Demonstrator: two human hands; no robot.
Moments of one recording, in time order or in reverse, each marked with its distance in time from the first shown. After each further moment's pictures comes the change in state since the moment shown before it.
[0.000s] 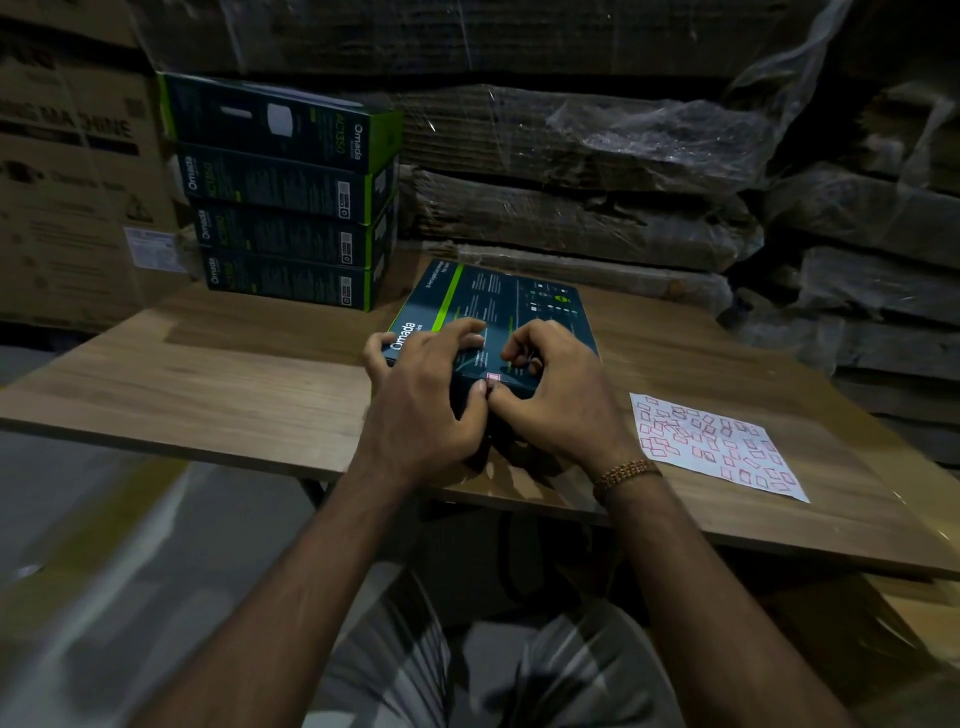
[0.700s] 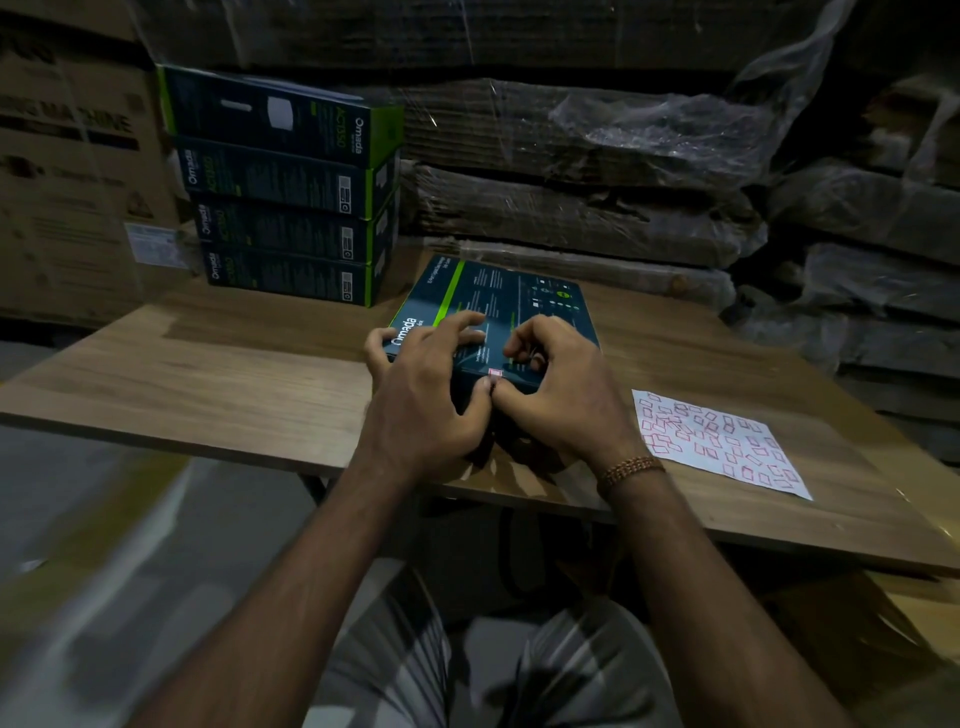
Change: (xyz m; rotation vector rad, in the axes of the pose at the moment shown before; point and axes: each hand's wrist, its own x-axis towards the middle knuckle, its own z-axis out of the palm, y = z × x) left_hand -0.001 0.000 0.000 0.001 0.011 0.003; right_hand 0.000 0.000 -0.002 0.033 0.002 0.016
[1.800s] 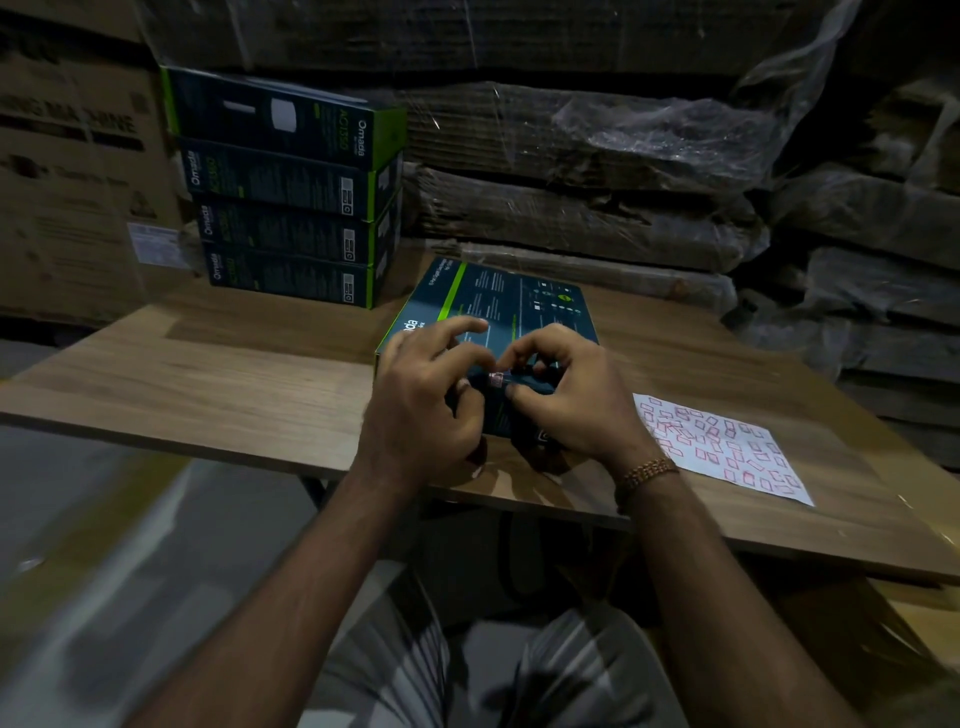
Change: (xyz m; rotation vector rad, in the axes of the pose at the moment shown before) left_hand -0.001 -0.001 -0.002 -0.097 0.098 0.175; right_hand 0.000 0.009 -0.010 0.160 -0.098 0.004
